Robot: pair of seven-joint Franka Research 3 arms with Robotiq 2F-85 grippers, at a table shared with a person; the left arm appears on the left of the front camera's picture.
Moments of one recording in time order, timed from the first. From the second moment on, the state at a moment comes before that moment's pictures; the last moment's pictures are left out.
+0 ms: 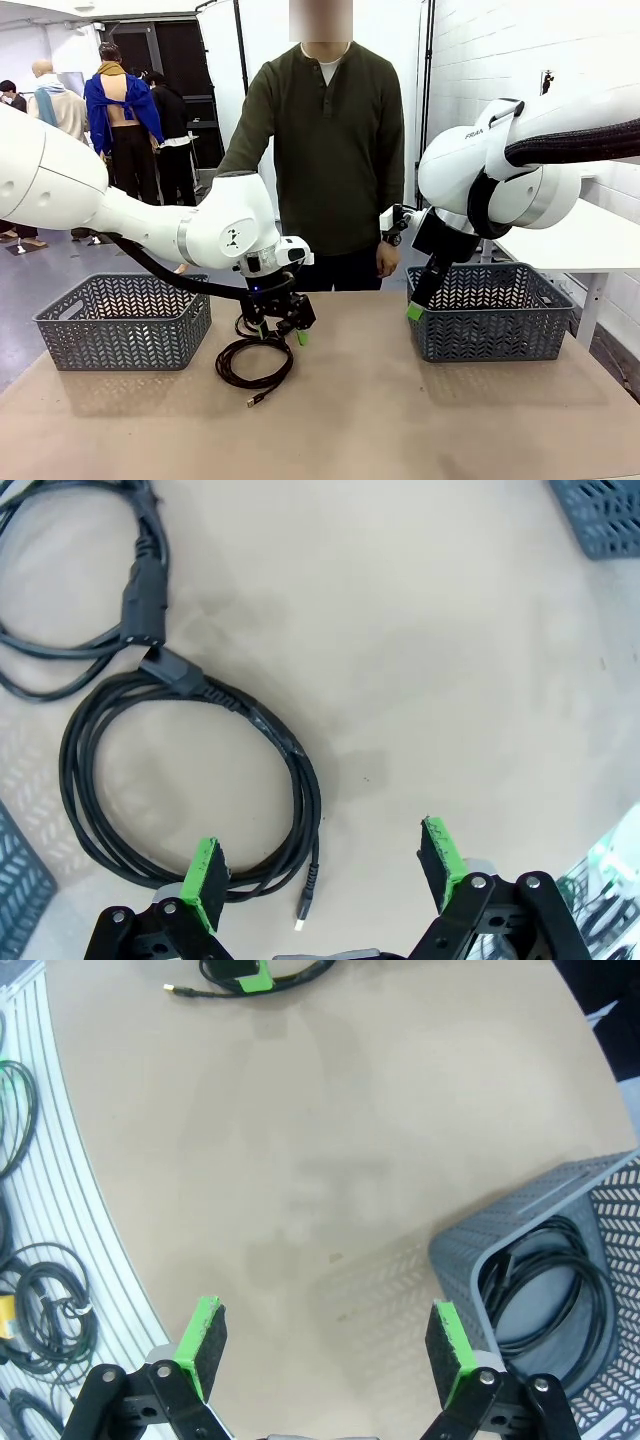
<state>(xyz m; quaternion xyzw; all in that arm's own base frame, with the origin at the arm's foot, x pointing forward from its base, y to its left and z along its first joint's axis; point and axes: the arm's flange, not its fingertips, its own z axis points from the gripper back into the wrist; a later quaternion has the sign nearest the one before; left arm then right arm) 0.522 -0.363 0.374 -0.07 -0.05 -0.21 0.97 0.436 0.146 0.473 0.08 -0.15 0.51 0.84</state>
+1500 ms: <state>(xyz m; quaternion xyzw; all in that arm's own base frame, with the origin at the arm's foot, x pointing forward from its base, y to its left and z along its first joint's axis) 0.547 -0.378 0.334 -0.05 -0.03 -0.02 1.00 0.436 0.146 0.473 0.08 -0.15 0.51 0.84</state>
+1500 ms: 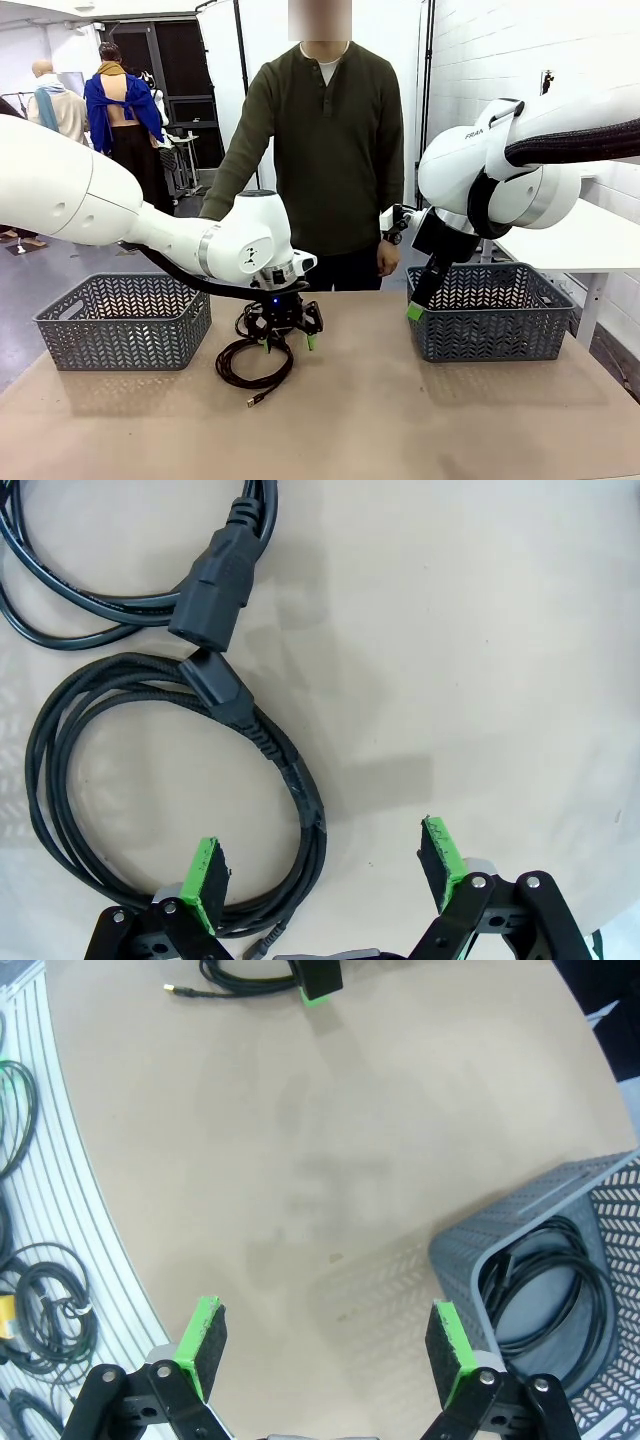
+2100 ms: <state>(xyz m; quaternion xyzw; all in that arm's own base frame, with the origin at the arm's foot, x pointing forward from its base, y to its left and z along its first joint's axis) 0.542 -0.384 0.327 -0.04 -0.02 -0.01 1.00 0.436 0.146 0.473 0.08 -0.15 0.51 0.84</state>
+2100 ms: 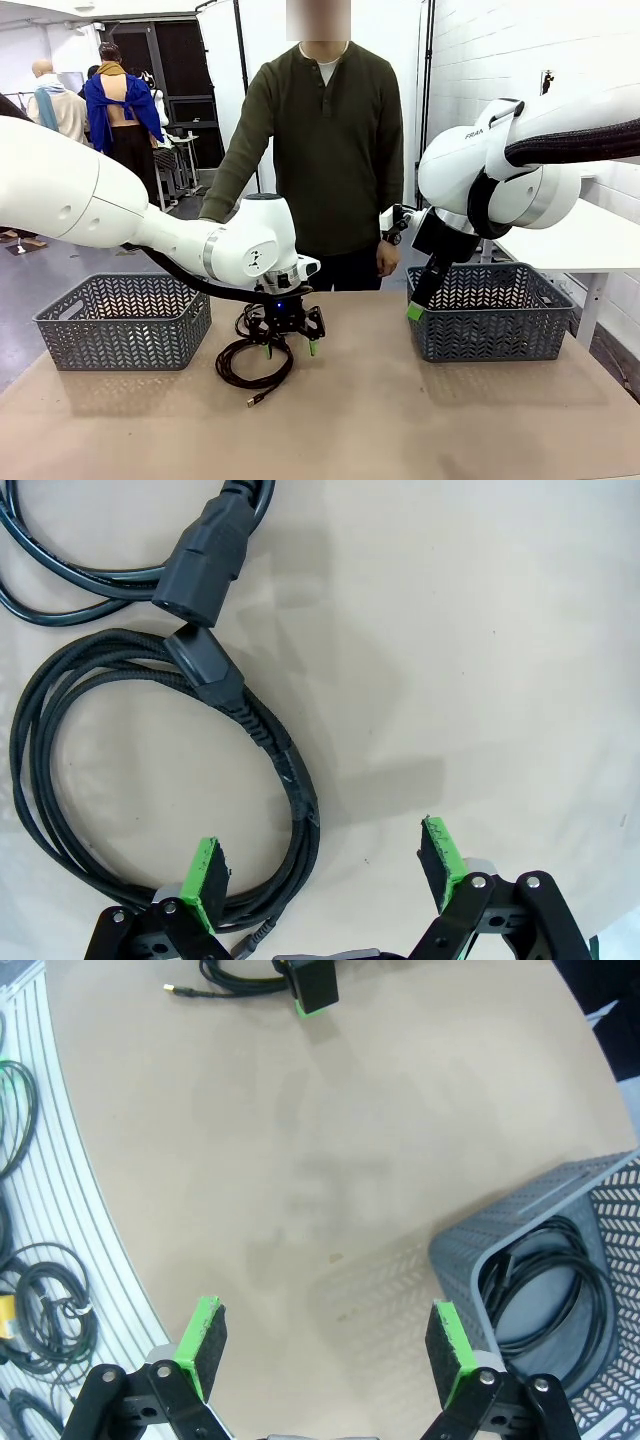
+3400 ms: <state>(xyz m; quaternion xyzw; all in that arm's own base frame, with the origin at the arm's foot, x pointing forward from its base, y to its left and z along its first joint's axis) 0.549 -0.390 0.314 -0.03 0.00 -0.01 1.00 0.436 0.146 0.473 0.08 -0.15 0.51 0.84</state>
